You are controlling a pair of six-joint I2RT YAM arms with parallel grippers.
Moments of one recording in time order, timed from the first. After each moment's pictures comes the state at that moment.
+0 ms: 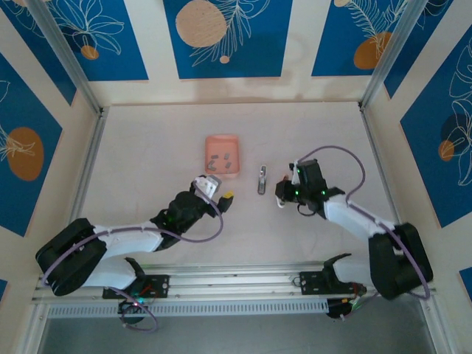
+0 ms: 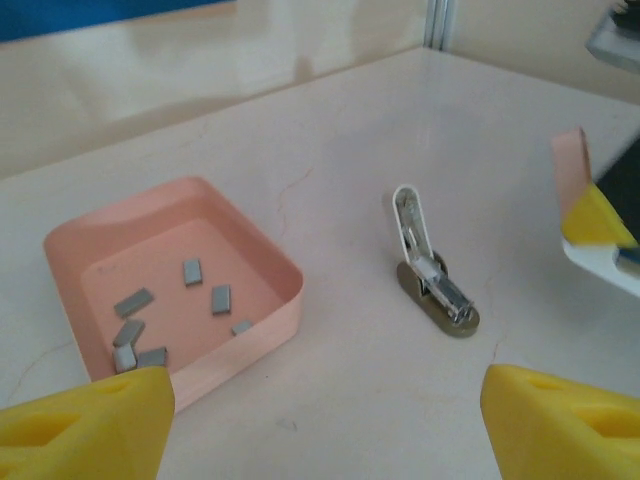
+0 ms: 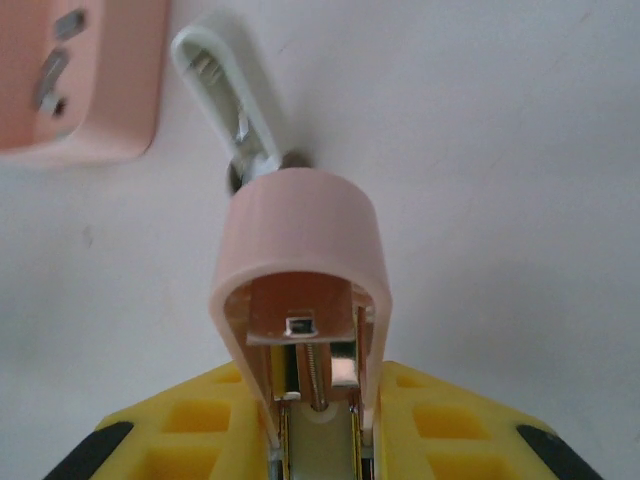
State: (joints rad) left arm -0.86 1.31 0.39 0.66 -0.23 -0.03; right arm 0.34 1.31 0.65 -0.23 -0.16 0.48
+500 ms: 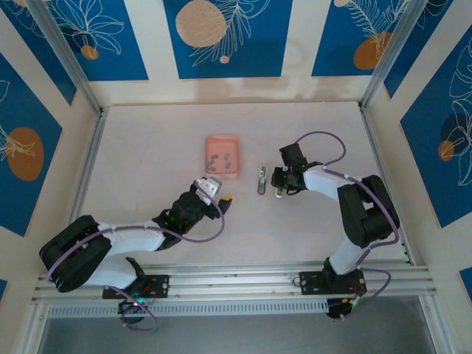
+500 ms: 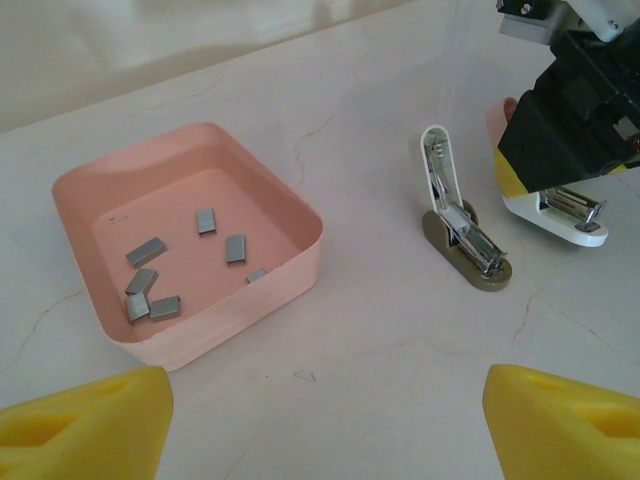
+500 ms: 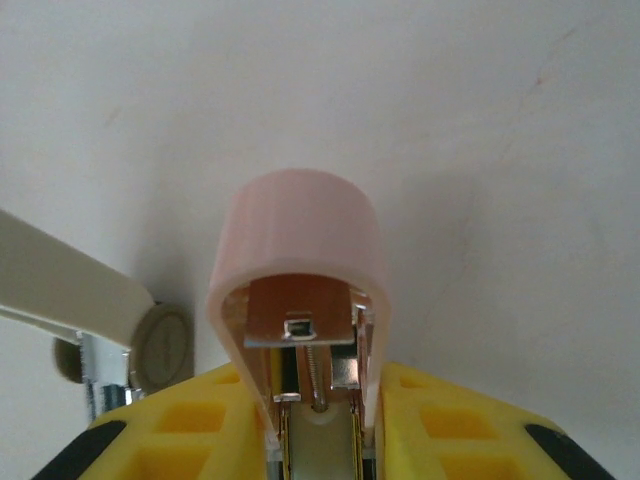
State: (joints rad) left arm -0.86 1.34 0.39 0.61 -0.26 -0.04; right arm 0.36 1.67 0.91 -0.32 -0.01 0.52
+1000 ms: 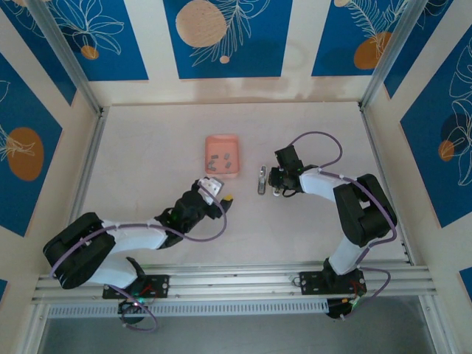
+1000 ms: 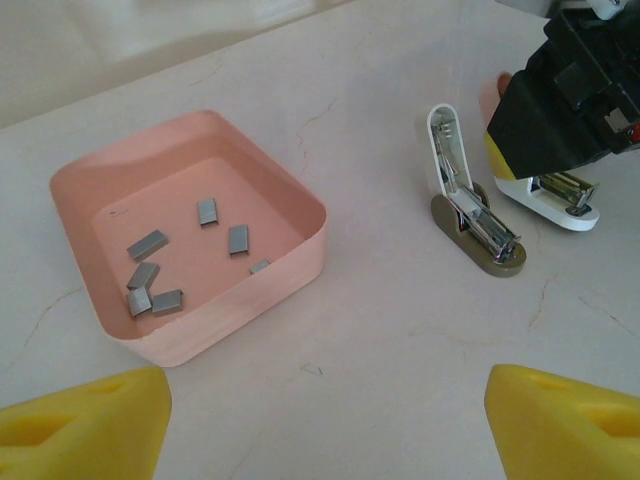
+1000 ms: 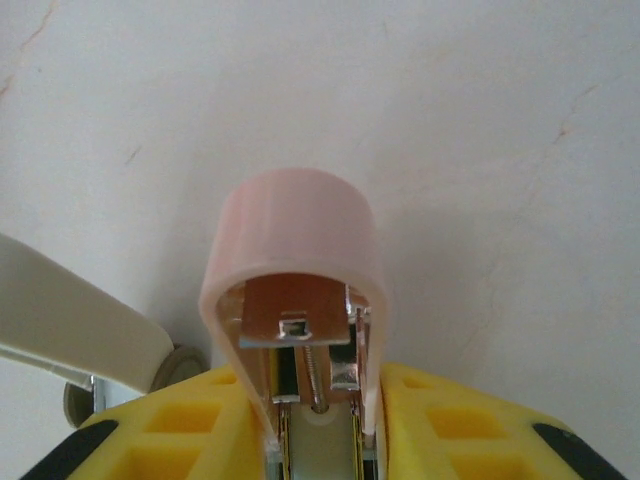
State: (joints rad) left arm -0.86 1.37 0.42 0.59 -0.27 -0.01; right arm 0.40 1.69 0.88 -0.21 0.06 0.53
